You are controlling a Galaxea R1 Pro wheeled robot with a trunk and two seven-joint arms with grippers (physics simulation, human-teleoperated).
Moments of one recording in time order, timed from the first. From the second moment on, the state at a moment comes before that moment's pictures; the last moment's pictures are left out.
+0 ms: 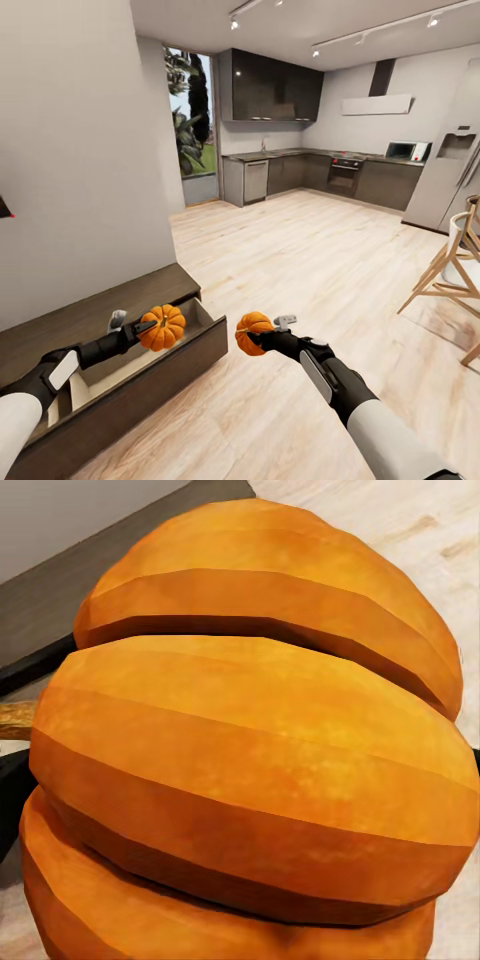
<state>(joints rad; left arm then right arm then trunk) -0.78 0.36 -0.02 -0.40 0.64 0.55 -0.95 -0.69 0.00 0.34 -0.75 -0.37 0.31 0.30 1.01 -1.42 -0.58</state>
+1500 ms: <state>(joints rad) -0.78 0.36 -0.02 -0.40 0.64 0.55 -0.95 -0.69 0.00 0.34 -0.75 -0.37 0.31 0.30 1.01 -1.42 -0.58</state>
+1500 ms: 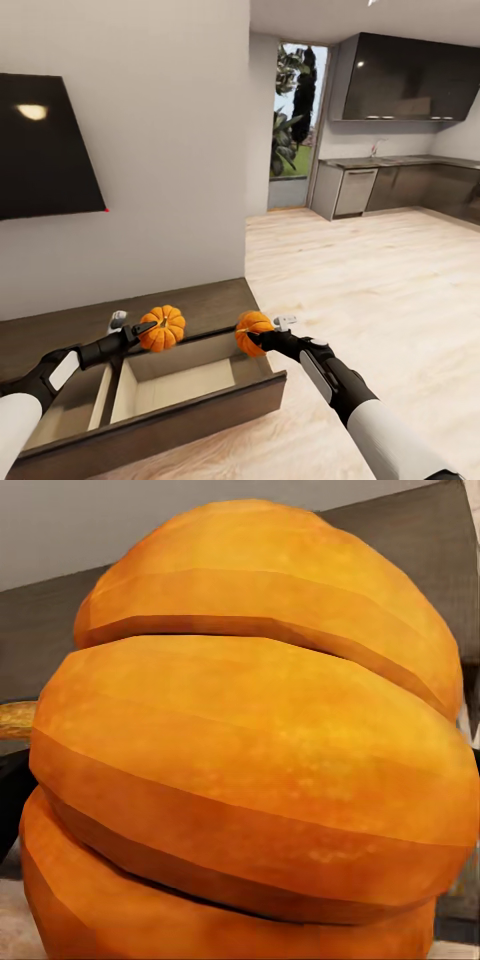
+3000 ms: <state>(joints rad) -0.78 0.36 -0.02 -0.37 0.64 0.52 -0.95 -0.69 0.00 0.33 -0.75 -0.38 0.31 0.31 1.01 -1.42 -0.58</state>
